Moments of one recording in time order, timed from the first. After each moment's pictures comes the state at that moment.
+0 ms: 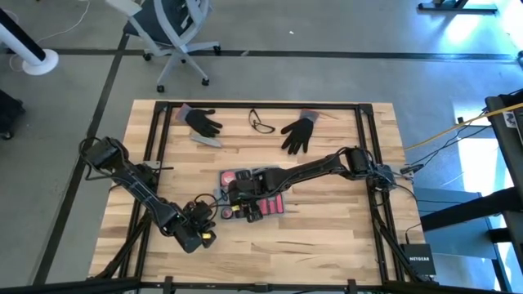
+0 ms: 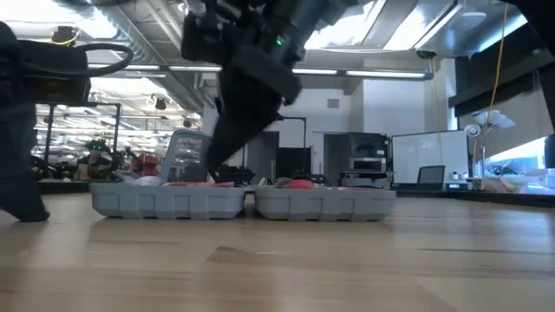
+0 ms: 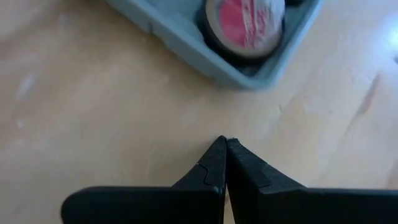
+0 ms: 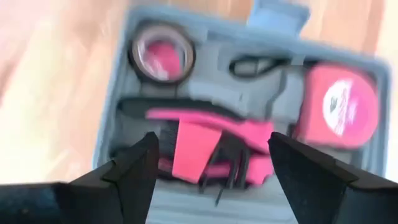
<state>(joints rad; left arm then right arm) -0.75 1.65 0.69 -0.25 -0.51 -1.44 0.17 2.25 1.81 -0.64 0.04 -0.17</state>
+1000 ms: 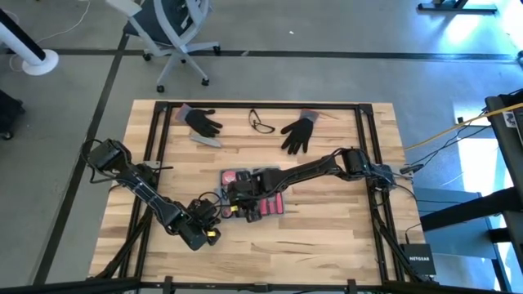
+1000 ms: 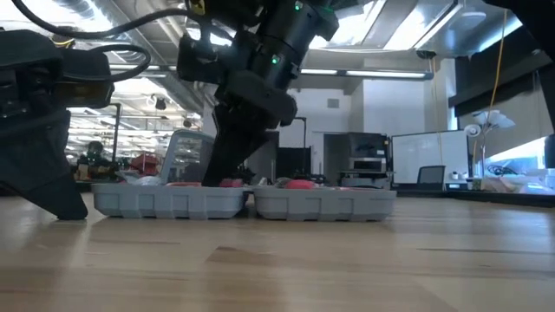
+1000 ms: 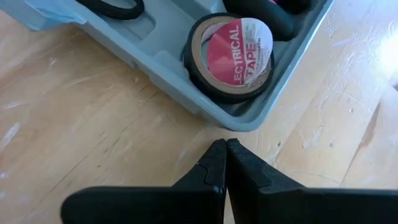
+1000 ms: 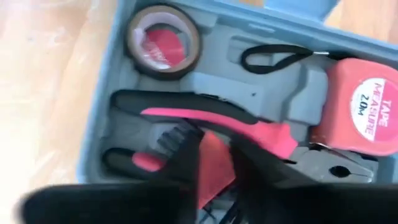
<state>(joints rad) -0.71 1.71 0.69 -0.19 -0.54 -1.38 0.16 2.31 1.82 -0.64 0.04 -0.16</state>
